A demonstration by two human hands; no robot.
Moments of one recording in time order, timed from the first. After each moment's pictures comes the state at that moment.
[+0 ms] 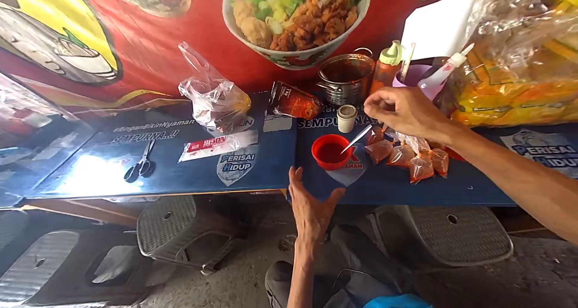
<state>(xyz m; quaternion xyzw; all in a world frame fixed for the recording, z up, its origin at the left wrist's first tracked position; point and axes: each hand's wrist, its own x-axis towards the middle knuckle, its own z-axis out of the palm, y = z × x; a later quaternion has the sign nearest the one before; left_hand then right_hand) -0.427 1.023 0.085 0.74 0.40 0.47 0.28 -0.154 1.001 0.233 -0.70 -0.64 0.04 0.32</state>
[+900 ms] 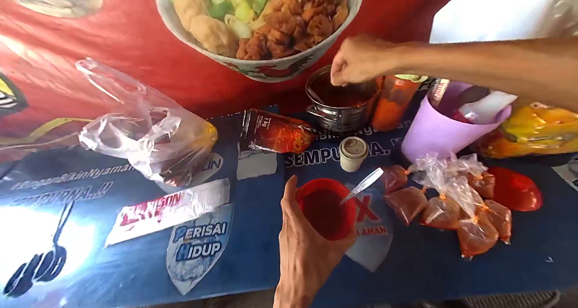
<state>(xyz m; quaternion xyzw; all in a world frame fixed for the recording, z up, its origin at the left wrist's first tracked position) -0.376 1.139 0.117 0.82 0.33 0.40 0.25 -0.077 1.221 0.293 -0.75 -0.65 0.03 0.10</state>
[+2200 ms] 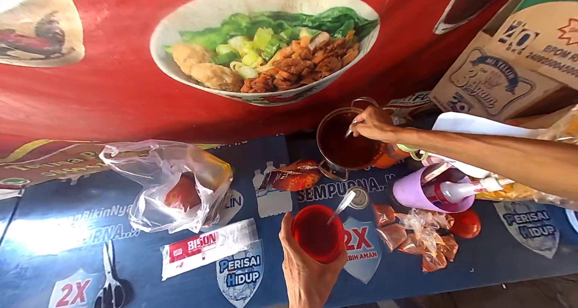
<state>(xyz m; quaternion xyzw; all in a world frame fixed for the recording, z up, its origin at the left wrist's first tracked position) -0.363 1.190 0.247 0.77 0.46 0.32 0.31 -0.003 1.274 0.268 -0.85 -0.41 0.26 0.18</state>
